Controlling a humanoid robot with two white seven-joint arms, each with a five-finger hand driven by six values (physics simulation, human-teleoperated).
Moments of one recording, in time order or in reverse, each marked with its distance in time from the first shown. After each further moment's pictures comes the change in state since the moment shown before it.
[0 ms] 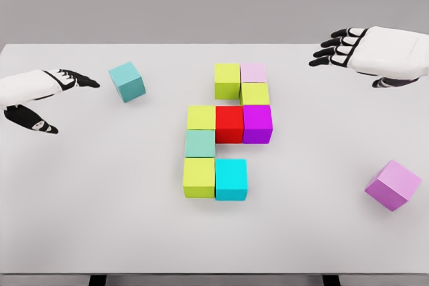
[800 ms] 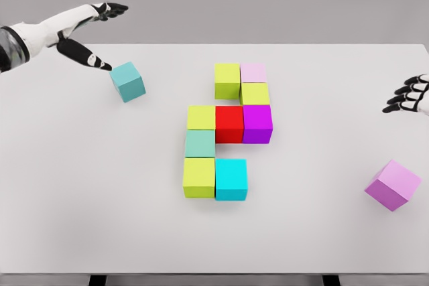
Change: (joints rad) left arm -0.359 -0.216 -0.269 0.001 0.402 0.684 0.128; right arm 0.098 -0.372 0.108 -0.036 -0.008 0.000 0.000
